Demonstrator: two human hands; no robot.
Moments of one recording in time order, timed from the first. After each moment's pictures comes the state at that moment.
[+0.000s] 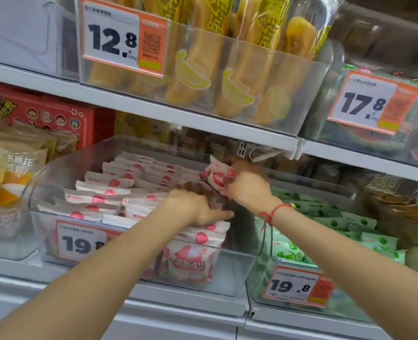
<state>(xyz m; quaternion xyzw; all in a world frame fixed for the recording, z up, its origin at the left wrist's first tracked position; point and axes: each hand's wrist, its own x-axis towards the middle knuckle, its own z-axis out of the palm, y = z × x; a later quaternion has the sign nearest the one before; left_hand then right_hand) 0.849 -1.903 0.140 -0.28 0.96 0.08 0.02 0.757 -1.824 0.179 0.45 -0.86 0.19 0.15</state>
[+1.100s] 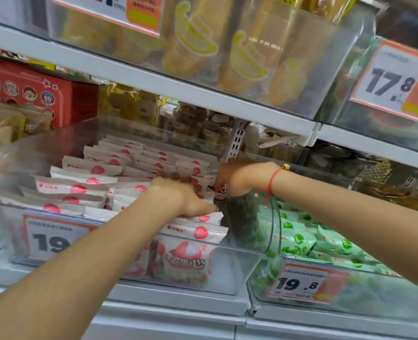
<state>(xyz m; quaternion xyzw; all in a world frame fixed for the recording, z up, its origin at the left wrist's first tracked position) 0.854 -1.917 0.136 -0.30 0.95 0.06 0.03 0.738 -1.858 0.182 0.51 -0.82 -0.27 0.03</state>
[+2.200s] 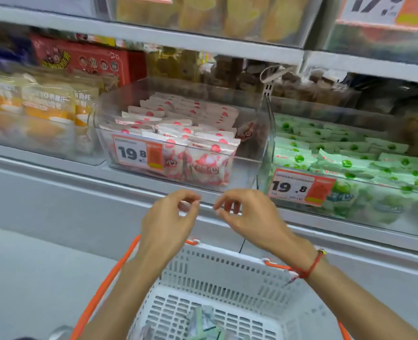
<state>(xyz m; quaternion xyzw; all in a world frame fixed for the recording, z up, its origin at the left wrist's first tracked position) 0.994 -1.783 0.034 -0.39 0.81 0.31 -0.32 0.846 -1.689 0.068 0.61 -0.75 0.26 0.00</state>
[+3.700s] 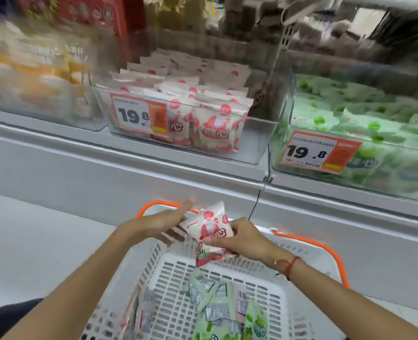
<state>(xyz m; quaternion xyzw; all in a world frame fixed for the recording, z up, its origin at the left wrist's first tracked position) 1.019 -1.814 -0.034 -0.39 0.70 0.58 0.15 0.869 -1.670 -0.050 0.41 -0.72 0.34 -0.45</state>
